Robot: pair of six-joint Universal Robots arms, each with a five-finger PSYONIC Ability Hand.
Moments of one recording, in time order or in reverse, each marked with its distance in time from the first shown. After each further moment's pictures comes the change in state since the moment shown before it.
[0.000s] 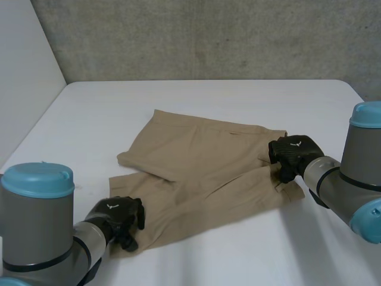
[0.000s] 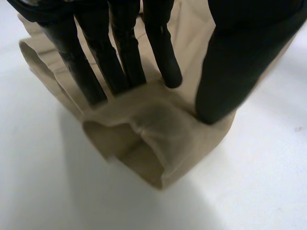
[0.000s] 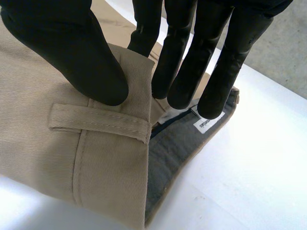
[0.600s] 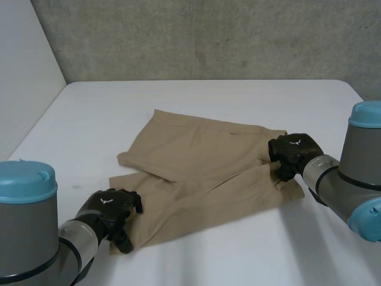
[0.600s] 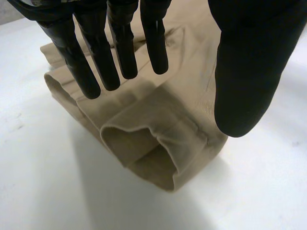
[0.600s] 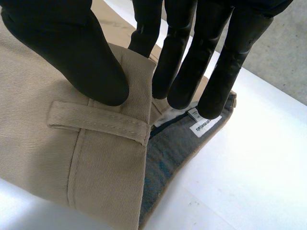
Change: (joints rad) left arm 0.004 0.113 -0.035 -0.012 -0.007 0.045; right arm 0.001 0.008 -0.008 -0.012 0.001 -0.014; left_hand -0.225 -0.231 -0.230 -0.243 -0.250; right_hand 0.000 0.000 0.000 0.000 0.000
